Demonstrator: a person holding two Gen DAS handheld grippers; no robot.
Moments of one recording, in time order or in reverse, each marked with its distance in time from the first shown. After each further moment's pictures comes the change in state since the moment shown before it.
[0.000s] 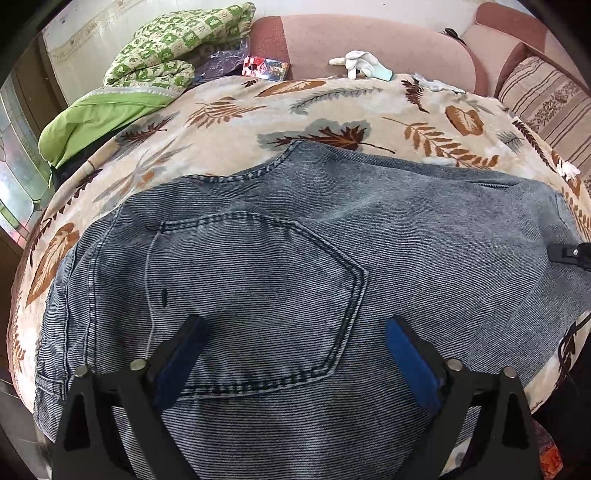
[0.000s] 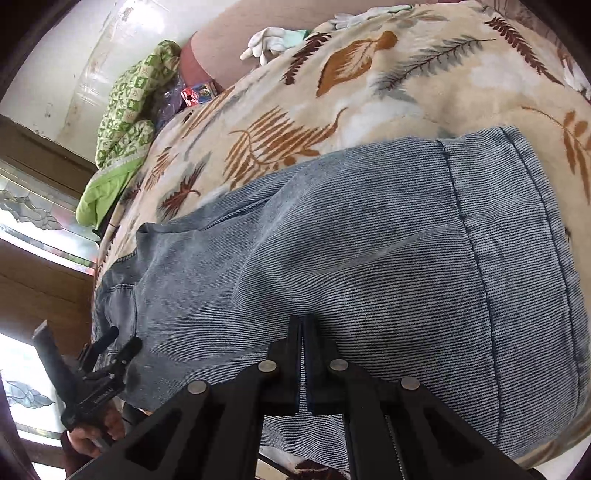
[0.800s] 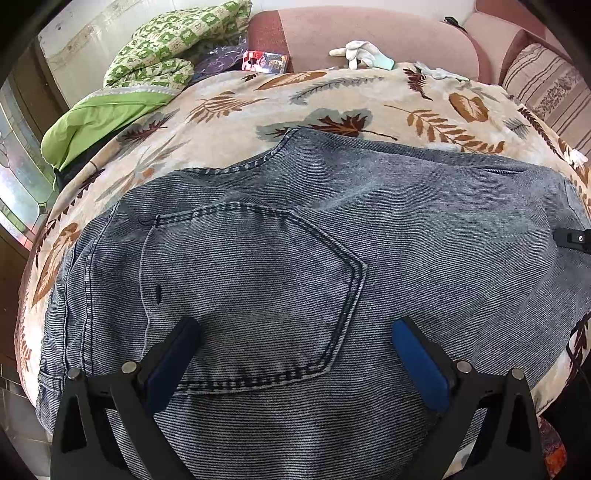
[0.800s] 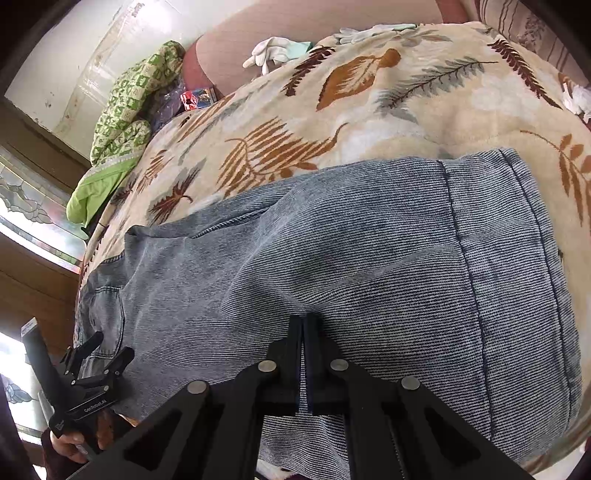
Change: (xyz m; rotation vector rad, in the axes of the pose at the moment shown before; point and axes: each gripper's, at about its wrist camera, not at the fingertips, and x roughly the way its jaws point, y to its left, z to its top) left arm 0.004 -0.007 0.000 0.018 0.032 0.041; right arm 0.005 0.004 0.003 -0.047 -0.053 -0.073
